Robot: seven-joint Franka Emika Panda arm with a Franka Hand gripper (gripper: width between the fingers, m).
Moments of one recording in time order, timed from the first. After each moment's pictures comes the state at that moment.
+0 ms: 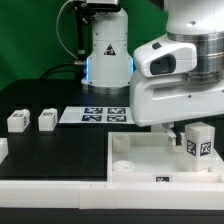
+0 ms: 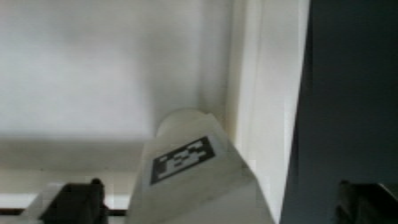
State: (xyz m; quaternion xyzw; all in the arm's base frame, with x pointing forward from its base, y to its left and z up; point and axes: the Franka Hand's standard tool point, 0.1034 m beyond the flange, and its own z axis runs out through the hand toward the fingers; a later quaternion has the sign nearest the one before) arm 0.614 0.120 0.072 -0.99 -0.10 0.05 0.07
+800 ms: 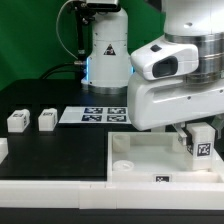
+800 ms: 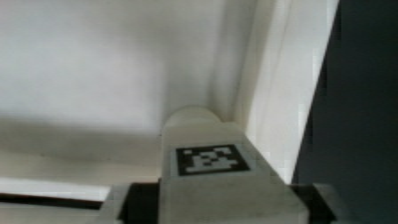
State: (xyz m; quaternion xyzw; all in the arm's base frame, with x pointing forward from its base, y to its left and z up) arm 0.615 0.117 0.069 -0.99 -0.08 0.05 0.07
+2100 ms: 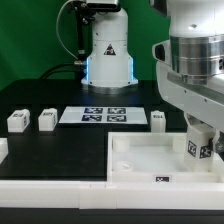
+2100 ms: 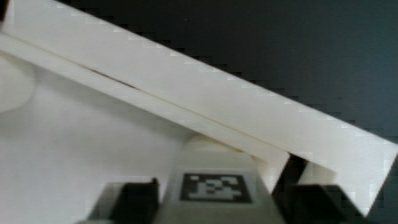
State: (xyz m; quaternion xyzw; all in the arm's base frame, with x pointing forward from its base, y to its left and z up) arm 0.617 0.128 0.066 -0.83 0.55 0.07 0.04
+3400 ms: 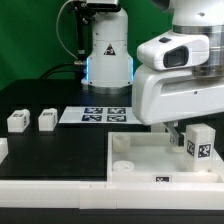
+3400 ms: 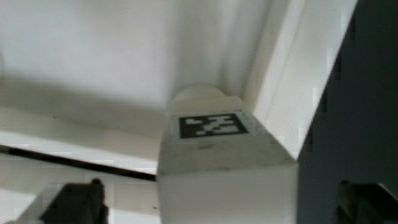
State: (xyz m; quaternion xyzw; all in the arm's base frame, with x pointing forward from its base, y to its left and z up) arm 0.622 0.119 0.074 -0.99 -0.12 0.01 0.04
